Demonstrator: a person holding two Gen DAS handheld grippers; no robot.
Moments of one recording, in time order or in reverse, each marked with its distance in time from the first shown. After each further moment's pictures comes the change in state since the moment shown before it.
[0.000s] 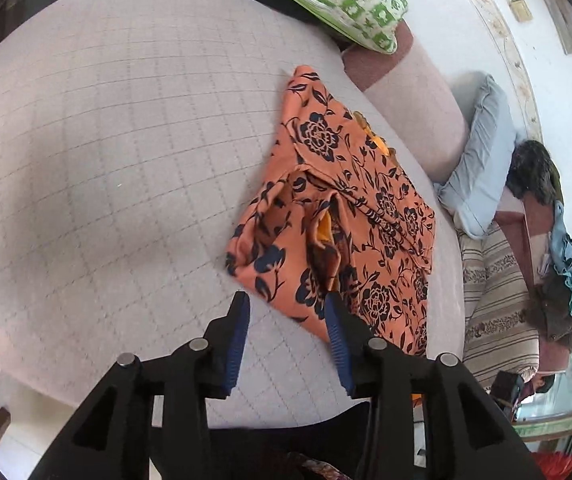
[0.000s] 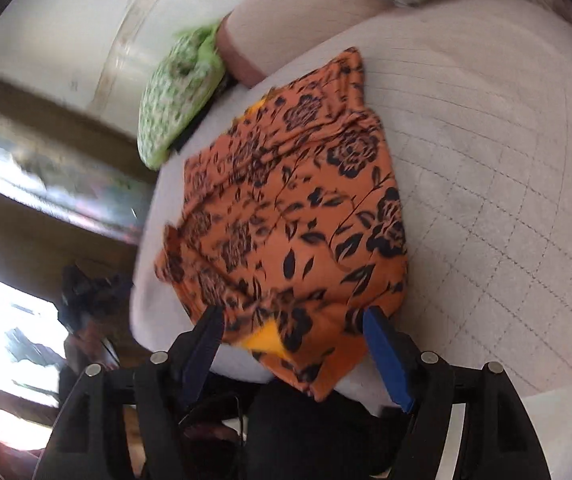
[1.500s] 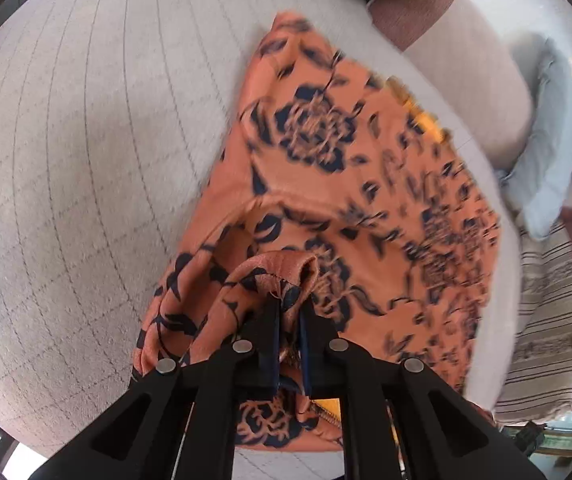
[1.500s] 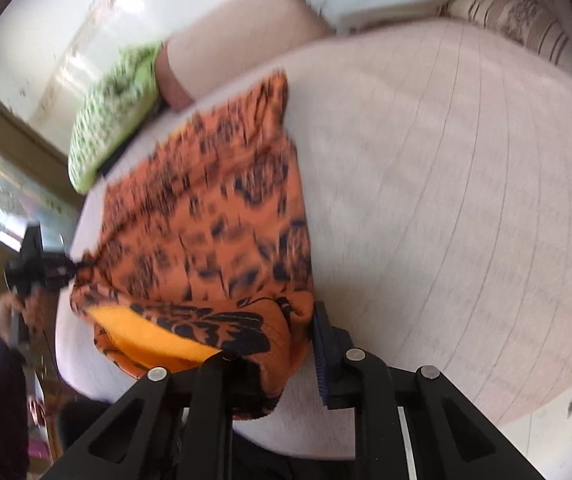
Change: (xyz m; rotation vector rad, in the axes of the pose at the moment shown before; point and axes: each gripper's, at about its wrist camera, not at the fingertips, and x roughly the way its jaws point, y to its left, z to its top) left arm 0.127 -0.067 0.075 0.026 0.111 0.197; right arm 0.004 -0.050 0.012 0.085 -0.216 -0.224
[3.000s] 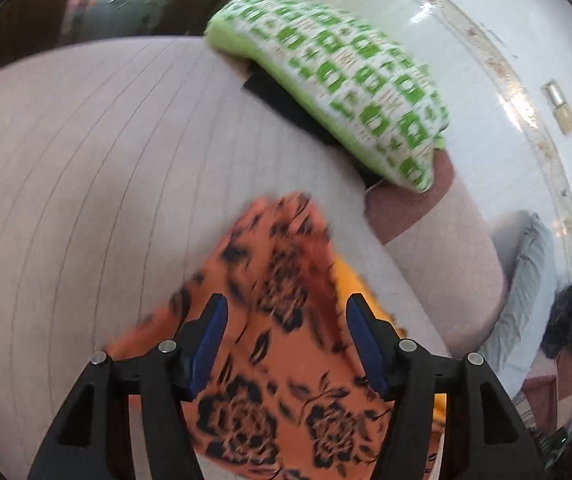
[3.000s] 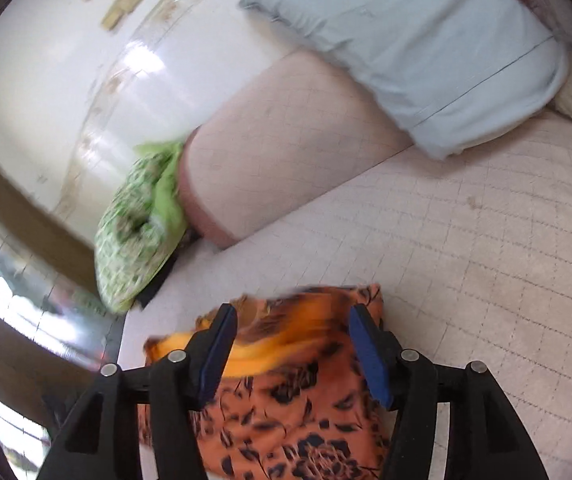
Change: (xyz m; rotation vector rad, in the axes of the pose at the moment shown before) left arm 0.011 -0.016 0.020 -0.336 -0.611 -0.073; right arm 0.104 0.047 0.258 0.180 -0.165 0.184
